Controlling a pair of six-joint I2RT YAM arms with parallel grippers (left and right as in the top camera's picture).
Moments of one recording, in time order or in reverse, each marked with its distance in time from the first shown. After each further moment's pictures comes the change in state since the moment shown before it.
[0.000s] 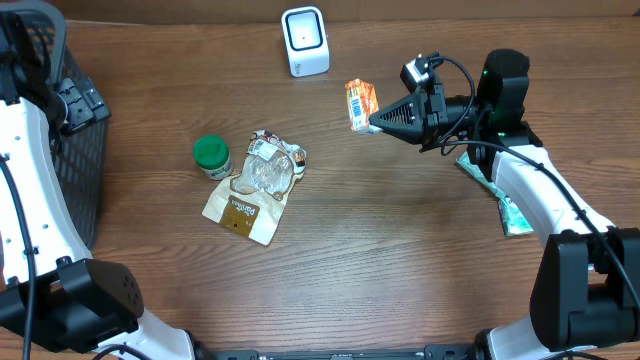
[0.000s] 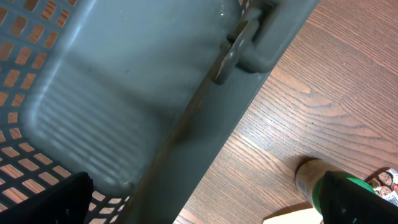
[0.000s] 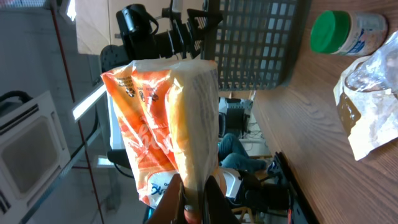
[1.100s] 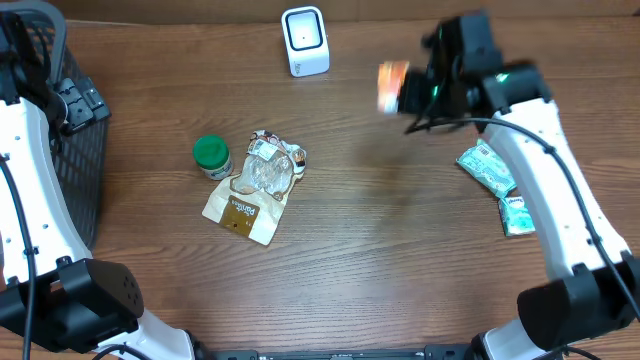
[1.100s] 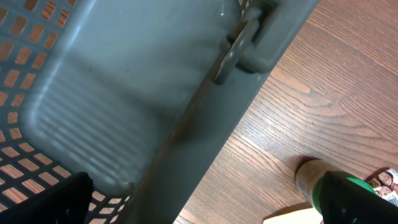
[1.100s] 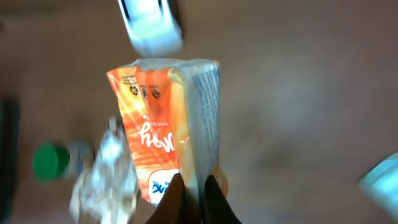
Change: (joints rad) left arm 0.000 0.000 0.000 0.000 0.000 0.000; right arm 0.191 0.033 0.701 -1.366 1.420 -0.830
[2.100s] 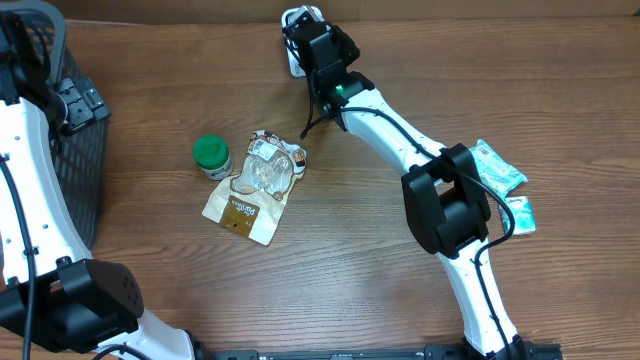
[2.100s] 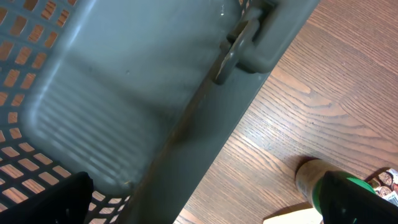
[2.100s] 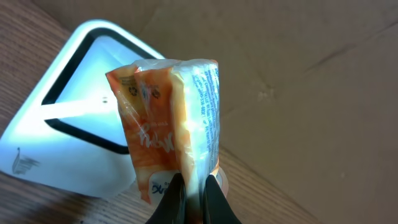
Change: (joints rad) left arm 0.000 0.000 0.000 0.000 0.000 0.000; right arm 0.271 0.688 0.228 0.860 0.697 -0.839
